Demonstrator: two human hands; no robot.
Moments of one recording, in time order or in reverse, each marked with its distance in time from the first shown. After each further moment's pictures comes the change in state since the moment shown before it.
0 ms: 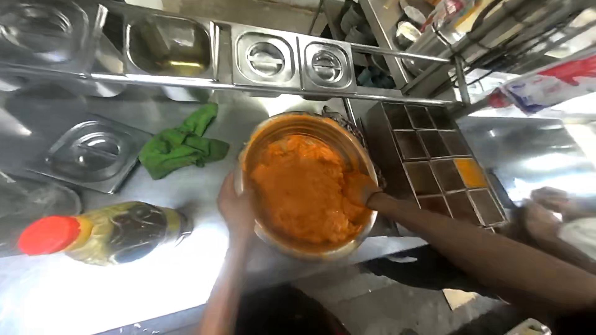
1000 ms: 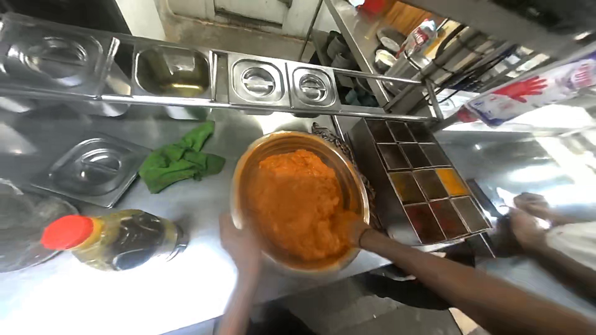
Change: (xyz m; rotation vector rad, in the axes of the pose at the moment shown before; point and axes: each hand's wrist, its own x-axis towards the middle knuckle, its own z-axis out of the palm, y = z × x) left_hand -0.047 -0.003 0.005 0.042 0.171 -0.090; right_hand -0.034 -0.025 0.034 -0.131 -0.176 -0.109
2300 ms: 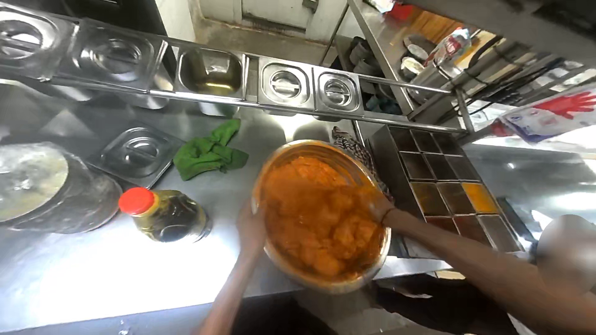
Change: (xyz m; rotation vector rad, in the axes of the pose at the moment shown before) left_hand 0.033 0.000 -0.025 -0.033 -0.282 -0.070; right_hand -0.009 0.010 -0.058 0.044 0.251 0.015
